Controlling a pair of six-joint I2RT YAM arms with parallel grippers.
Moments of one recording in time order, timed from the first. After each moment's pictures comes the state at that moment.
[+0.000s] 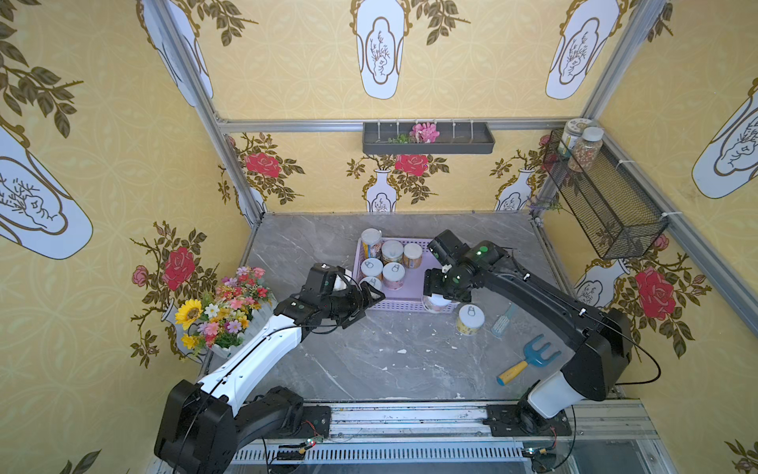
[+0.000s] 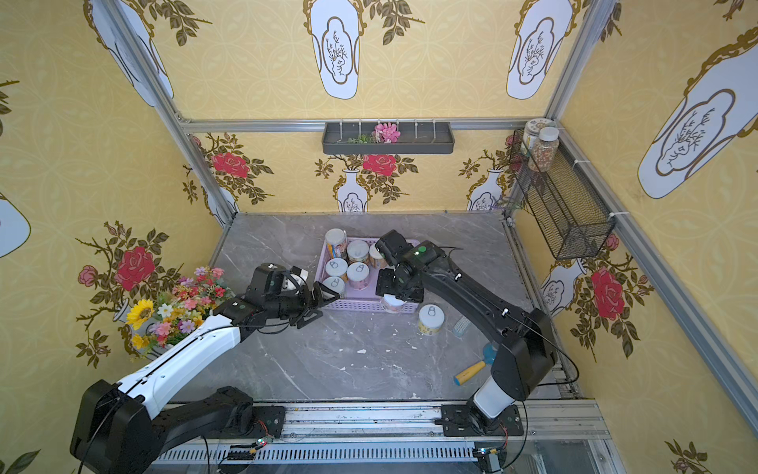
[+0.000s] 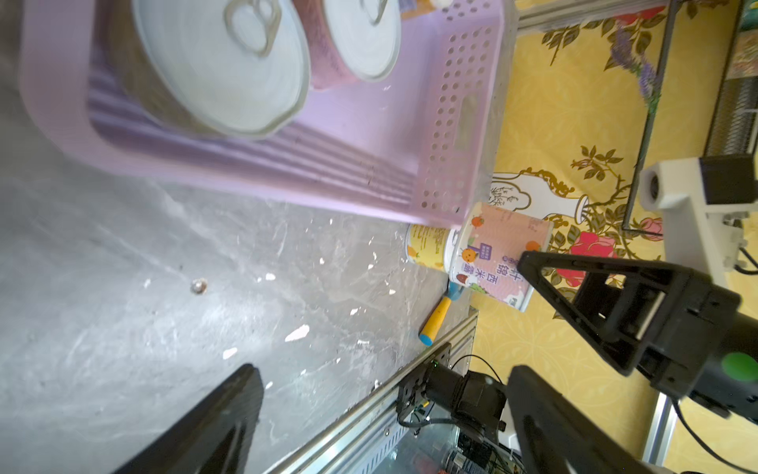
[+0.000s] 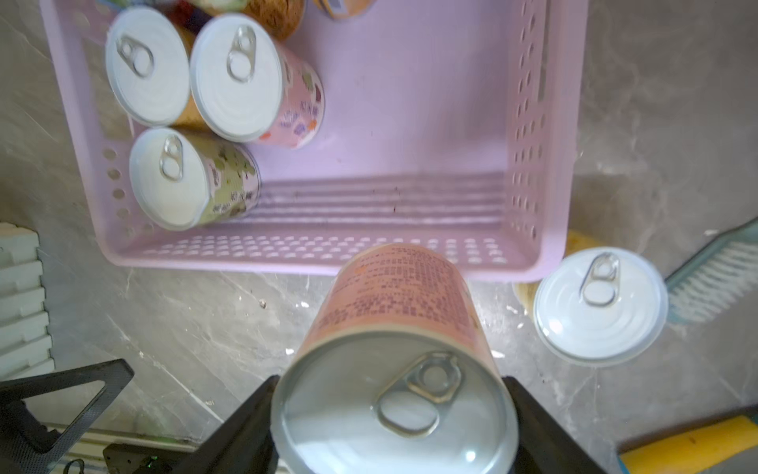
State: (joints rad) left arm -0.41 1.16 0.78 -0.39 0.57 -0.93; right arm 0.62 1.61 1.49 -1.10 0.00 0.73
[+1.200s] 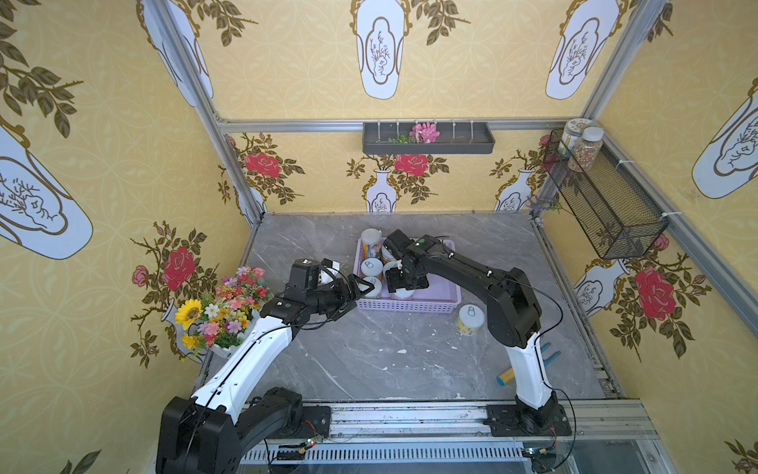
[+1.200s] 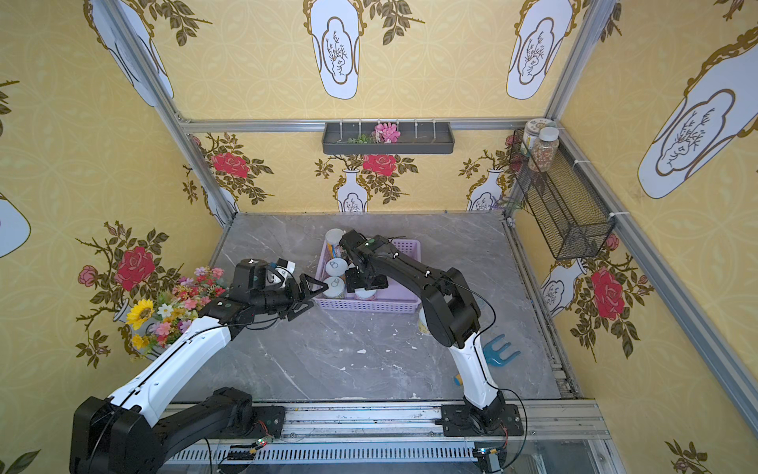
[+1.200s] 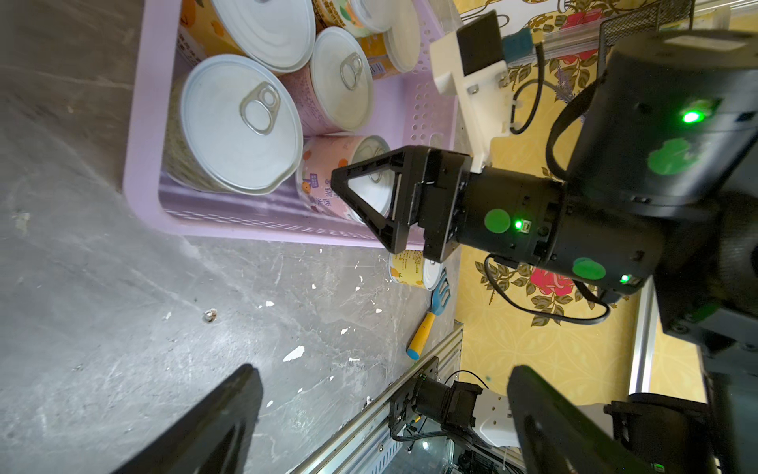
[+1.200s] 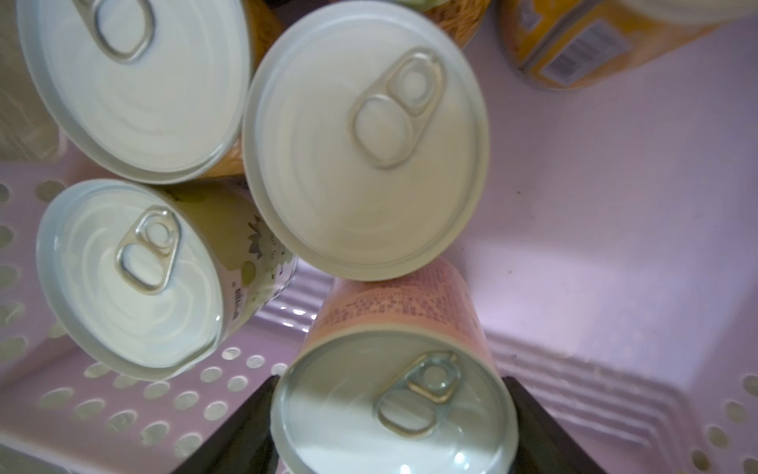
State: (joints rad) left arm -0.29 1.09 0.76 -0.40 0.65 -0.88; right arm 0.71 2.15 1.83 -1.00 -0.01 0.50
